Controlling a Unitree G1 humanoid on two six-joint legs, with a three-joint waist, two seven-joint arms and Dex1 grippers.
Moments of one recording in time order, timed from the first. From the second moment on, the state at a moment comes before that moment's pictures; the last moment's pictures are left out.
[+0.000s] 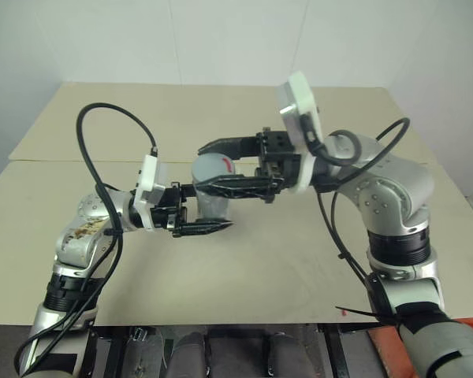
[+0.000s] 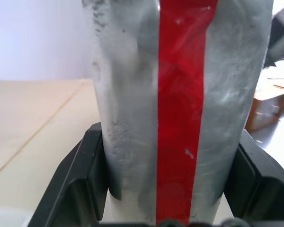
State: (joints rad) left arm -0.49 0.58 0.00 -0.14 -0.63 0.34 -1.31; right arm -0.92 -0.40 0.10 -0.26 0.73 0.83 1.02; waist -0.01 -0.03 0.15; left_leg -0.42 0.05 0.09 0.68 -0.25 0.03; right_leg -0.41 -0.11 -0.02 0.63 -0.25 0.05
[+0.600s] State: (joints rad) left arm -0.51 0.59 -0.02 -0.16 -0.63 0.35 -1.42; right arm -1.00 -0.42 0.17 -0.06 0.73 0.66 1.37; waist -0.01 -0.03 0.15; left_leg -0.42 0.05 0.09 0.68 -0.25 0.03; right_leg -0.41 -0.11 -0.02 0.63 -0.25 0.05
